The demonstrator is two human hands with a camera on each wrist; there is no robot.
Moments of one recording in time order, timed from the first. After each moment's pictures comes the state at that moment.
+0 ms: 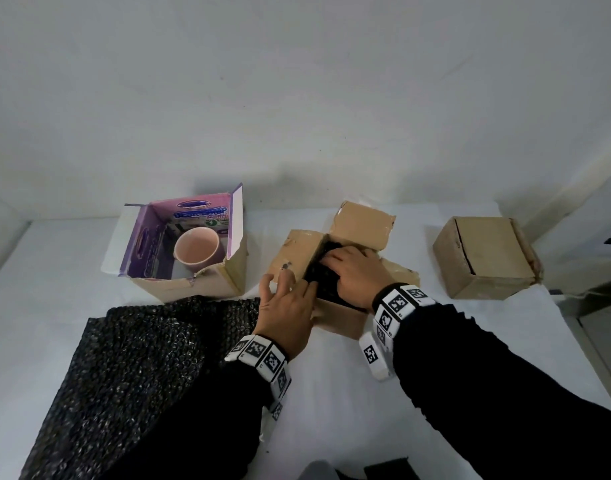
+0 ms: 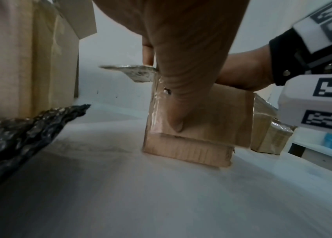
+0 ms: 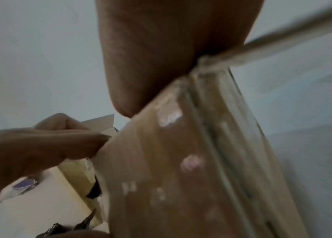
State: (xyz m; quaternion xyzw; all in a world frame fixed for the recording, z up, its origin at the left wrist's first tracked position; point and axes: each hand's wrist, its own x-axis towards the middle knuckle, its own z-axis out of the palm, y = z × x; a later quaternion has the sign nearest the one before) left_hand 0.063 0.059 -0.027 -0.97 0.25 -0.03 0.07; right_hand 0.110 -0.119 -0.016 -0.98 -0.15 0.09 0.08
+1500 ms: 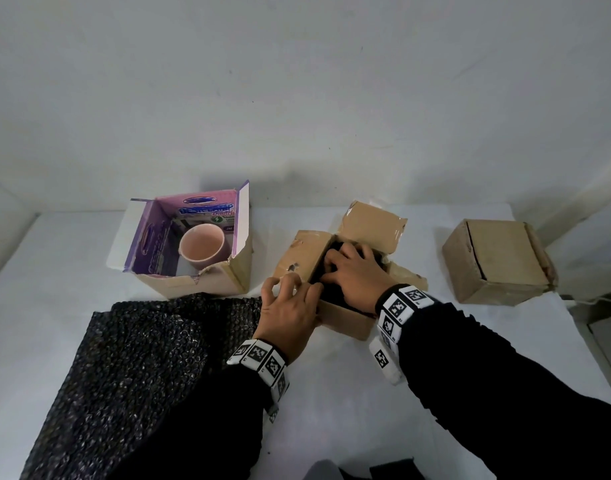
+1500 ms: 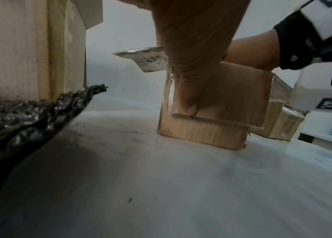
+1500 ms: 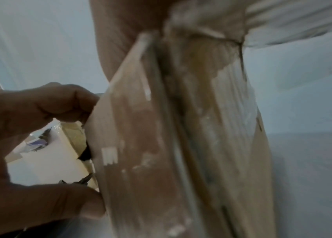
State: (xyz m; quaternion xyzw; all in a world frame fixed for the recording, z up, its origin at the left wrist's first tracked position) left_hand 0.063 0.069 -0.039 -0.95 0.28 -0.14 0.01; right_hand 0.111 -0.114 -0.014 -0.96 -0.26 0.08 0.01
